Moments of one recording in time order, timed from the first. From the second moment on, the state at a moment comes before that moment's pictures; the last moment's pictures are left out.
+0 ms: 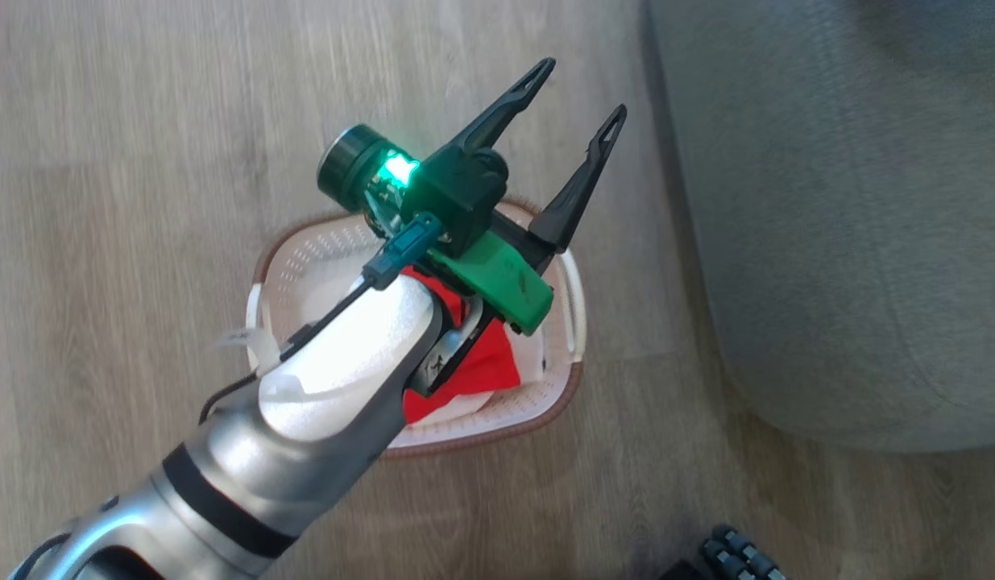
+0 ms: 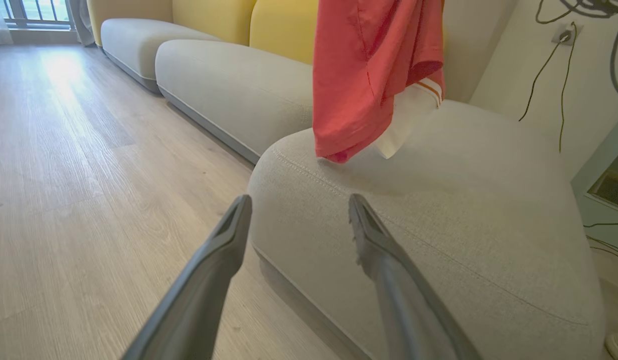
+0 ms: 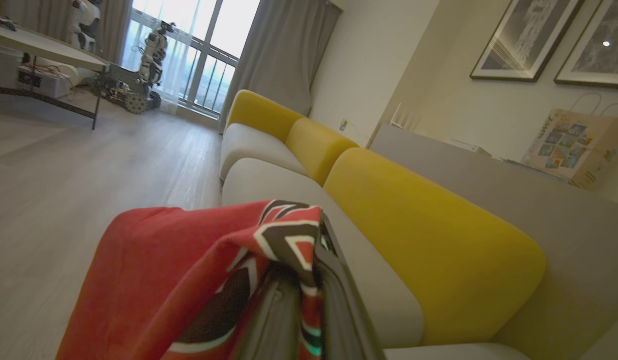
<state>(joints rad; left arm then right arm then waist) -0.80 0.14 -0.89 0.28 -0.46 0.12 -0.22 -1.43 -0.44 -0.09 0.92 -0.12 0.13 -0.25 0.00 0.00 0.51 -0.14</state>
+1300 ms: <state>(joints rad) -0.70 0.22 -0.84 0.27 -0.54 0.17 -0.23 -0.93 -0.28 -0.22 0.87 -0.10 0.13 -0.25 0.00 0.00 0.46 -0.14</state>
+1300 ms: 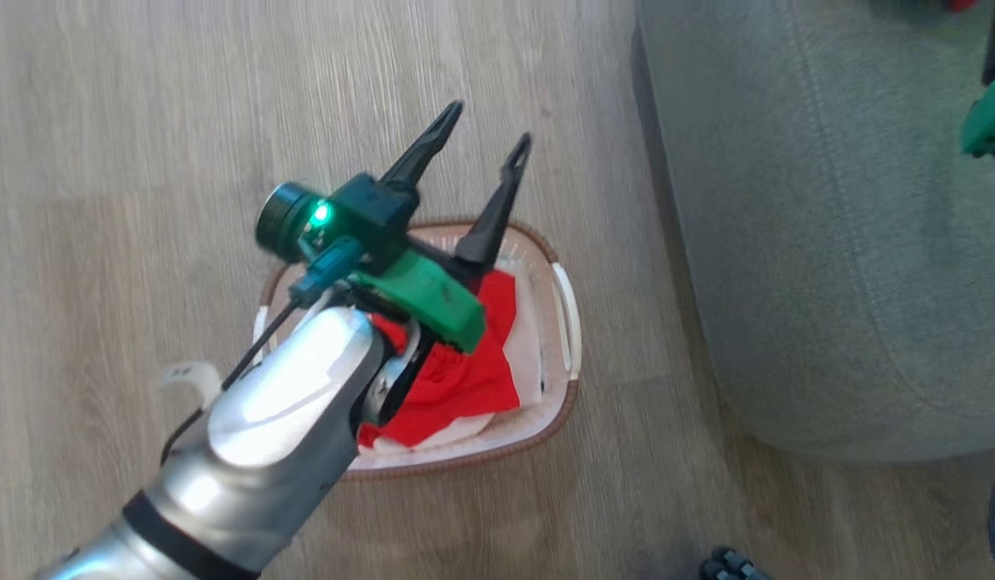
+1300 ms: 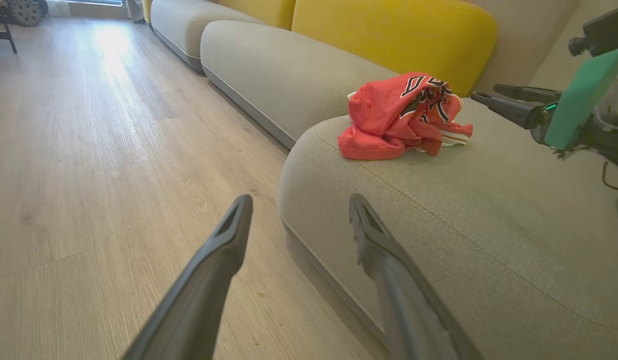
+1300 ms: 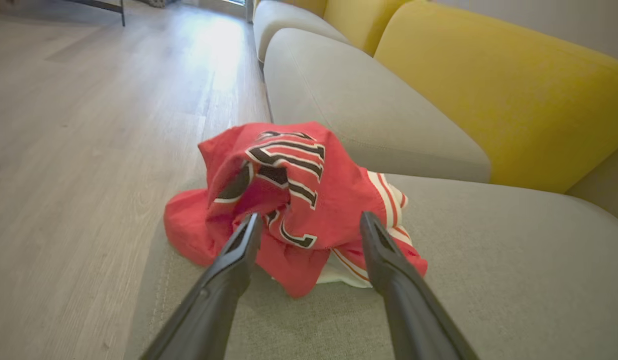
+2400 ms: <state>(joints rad) 0.00 0.23 -0.34 0.15 -0.48 0.23 -0.25 -0.28 -0.06 -0.08 0.37 0.06 0.13 -0.25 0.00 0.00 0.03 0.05</state>
